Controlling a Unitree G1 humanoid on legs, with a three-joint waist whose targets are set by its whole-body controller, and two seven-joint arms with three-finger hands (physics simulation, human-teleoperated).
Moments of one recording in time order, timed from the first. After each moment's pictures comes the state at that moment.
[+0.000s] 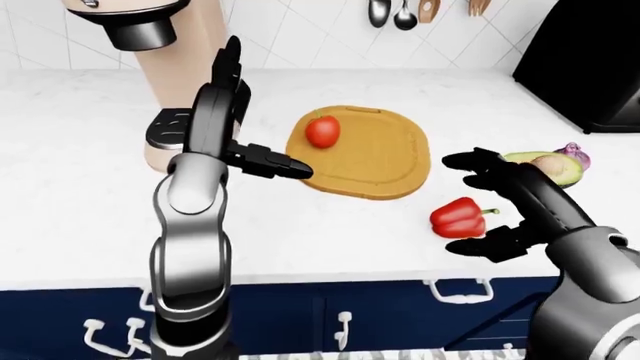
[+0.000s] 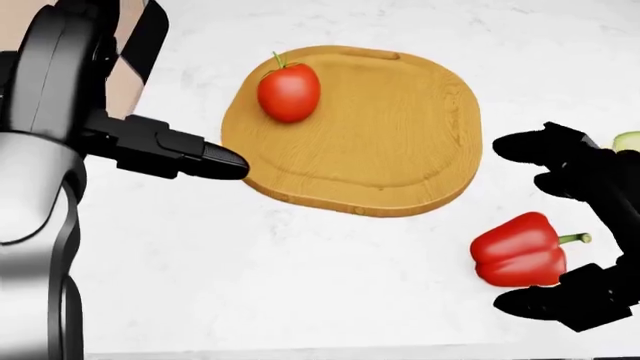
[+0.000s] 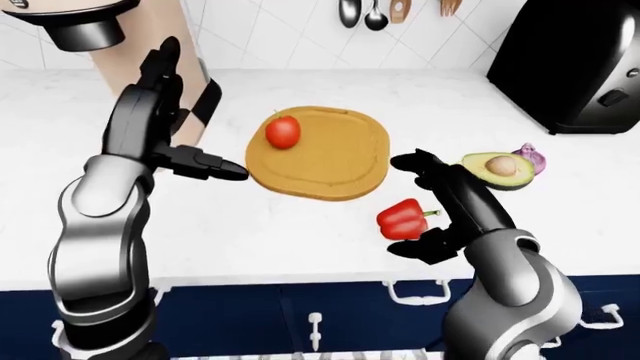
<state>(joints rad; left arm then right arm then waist) -0.68 0.12 0.01 -0.48 0.42 0.89 -0.26 -0.28 -0.22 -0.19 -0.79 -1.04 0.71 1.06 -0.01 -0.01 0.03</state>
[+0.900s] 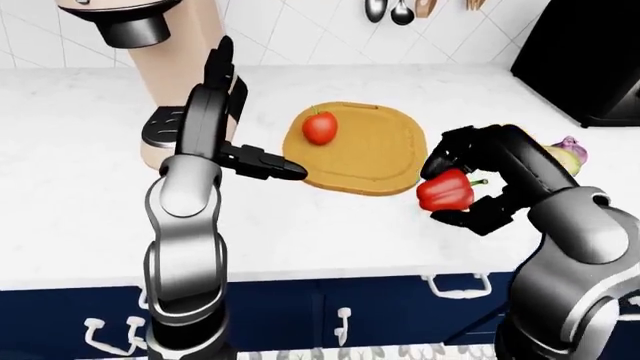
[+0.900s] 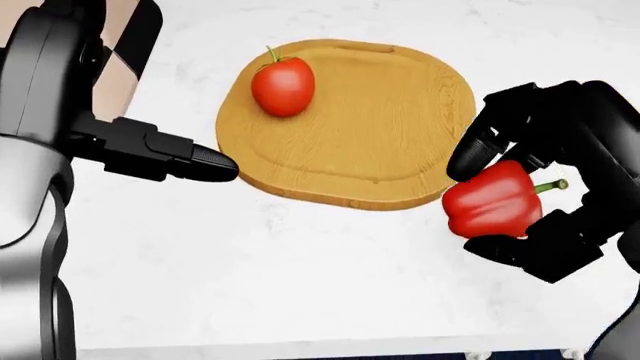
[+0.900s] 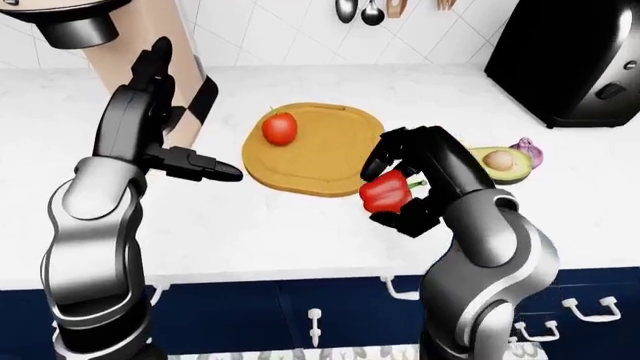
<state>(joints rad) -0.67 0.13 0.02 -0.50 0.45 0.90 -0.28 -0.49 -0.22 -0.10 -0.72 -1.11 0.75 1.08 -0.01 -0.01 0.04</state>
